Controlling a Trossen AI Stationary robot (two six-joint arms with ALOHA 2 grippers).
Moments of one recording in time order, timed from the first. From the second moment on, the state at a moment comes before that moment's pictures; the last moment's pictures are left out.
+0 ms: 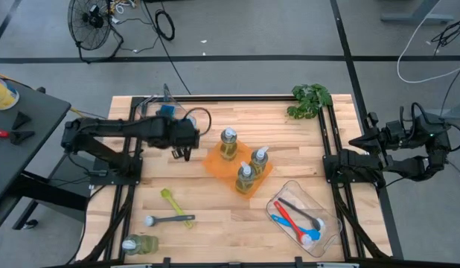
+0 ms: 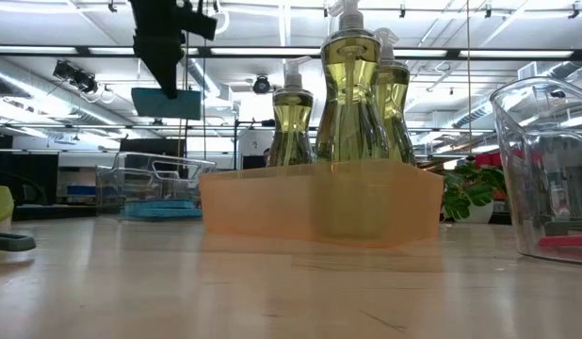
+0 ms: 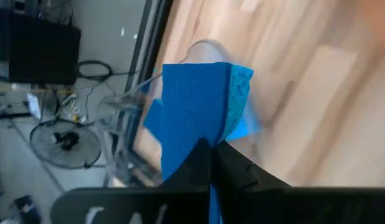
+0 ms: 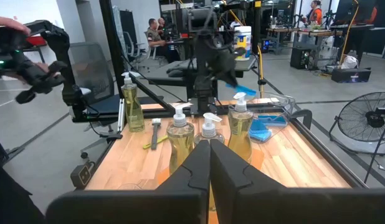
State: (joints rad) left arm 0.03 1.43 1.32 -1.34 -0.65 -0.27; right arm -0.17 0.05 0.98 -1.00 -0.22 0.04
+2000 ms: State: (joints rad) left arm 0.62 1.43 0.82 -0.70 -0.57 0.10; right arm -0.17 0.05 0.98 -1.00 -0.22 0.04
